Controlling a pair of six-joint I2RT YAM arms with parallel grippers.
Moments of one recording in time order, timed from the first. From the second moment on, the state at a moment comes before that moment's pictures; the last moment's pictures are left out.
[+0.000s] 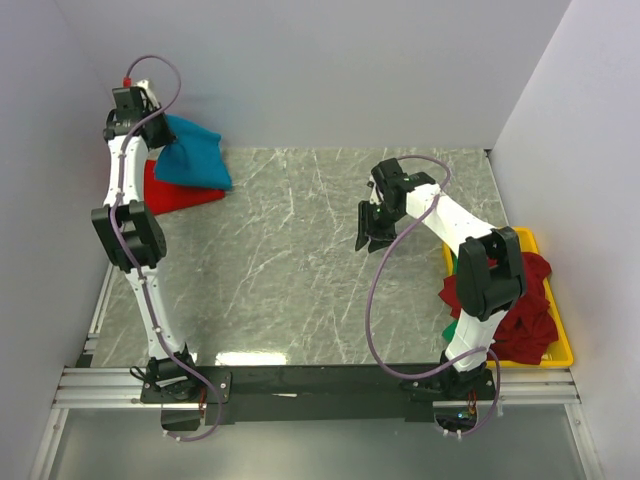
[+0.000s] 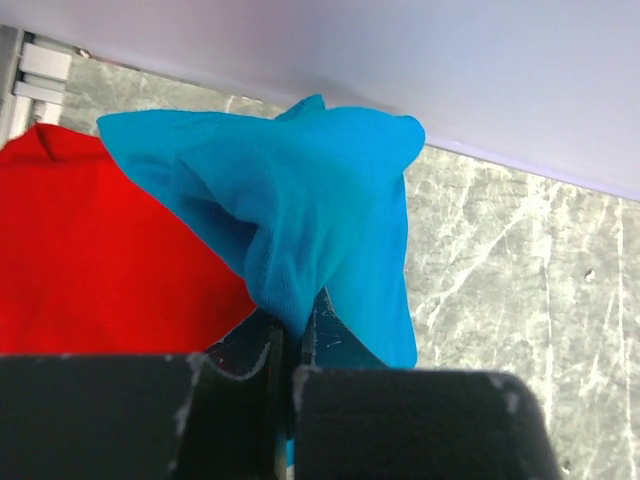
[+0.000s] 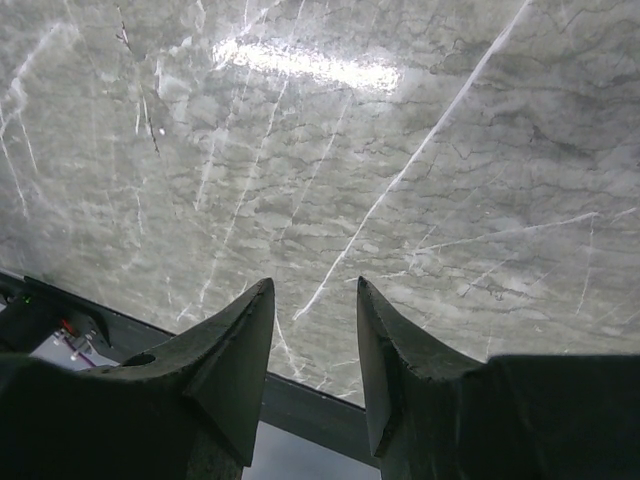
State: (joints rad) left arm 0.21 2.34 2.37 -0.65 0.21 -0.20; right arm 0.38 1.80 1.44 -0.91 -0.28 0.40
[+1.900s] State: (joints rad) left arm 0.26 1.96 1.79 -0.53 -0.01 -0.29; right arm 0.41 1.74 1.43 -0.90 -0.18 0.38
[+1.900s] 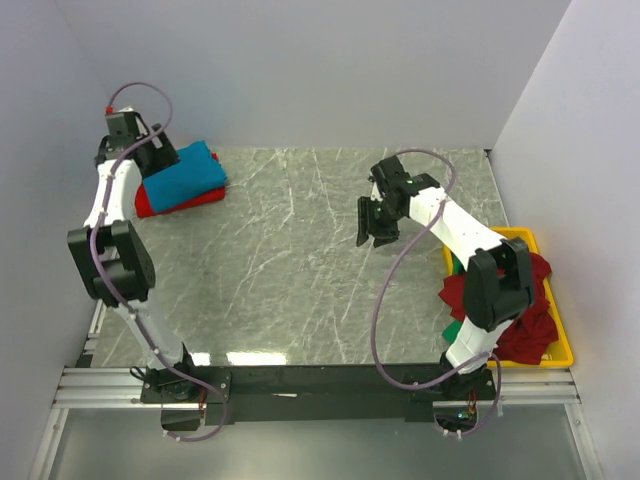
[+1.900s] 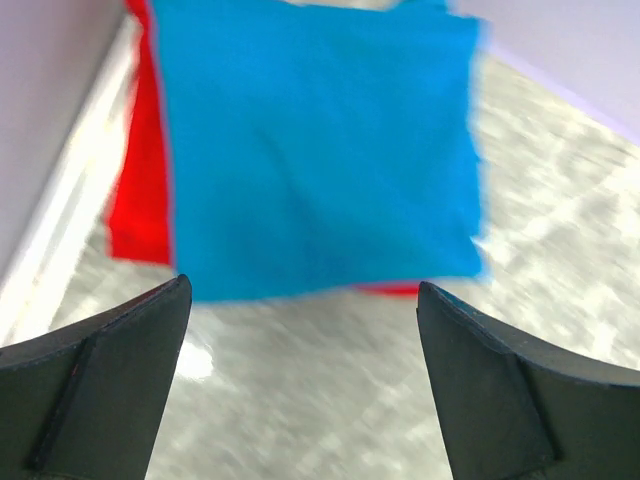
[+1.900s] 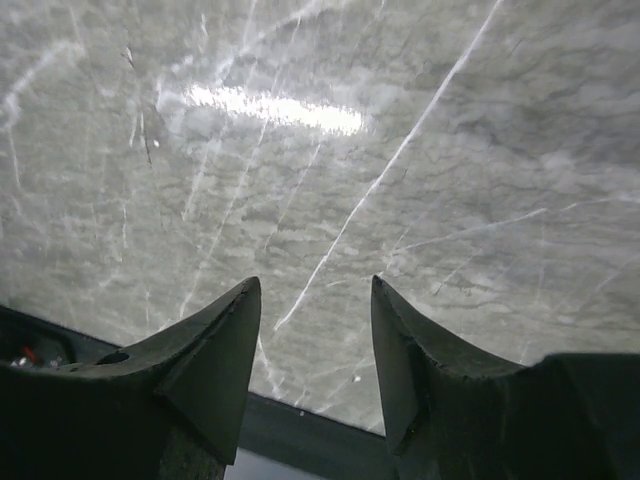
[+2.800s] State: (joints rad) left arm -0.46 1.20 1.04 -0.40 -0.22 -0.64; right arm 0.41 1.39 1.14 -0.63 0.04 0.44
